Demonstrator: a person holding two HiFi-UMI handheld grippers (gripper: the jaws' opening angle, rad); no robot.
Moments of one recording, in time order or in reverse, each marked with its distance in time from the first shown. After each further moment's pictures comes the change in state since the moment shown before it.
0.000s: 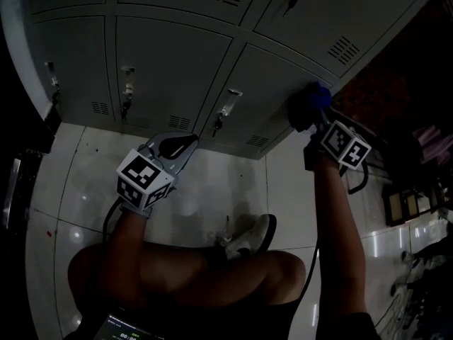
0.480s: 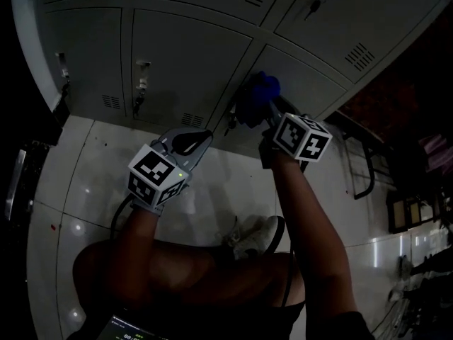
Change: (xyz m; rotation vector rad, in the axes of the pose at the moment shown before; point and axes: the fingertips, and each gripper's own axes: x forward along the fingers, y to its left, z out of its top) left arm -0.003 0.005 0.006 -0.018 -0.025 0.019; right arm 0.056 0.171 -0.053 0.026 0.057 0.270
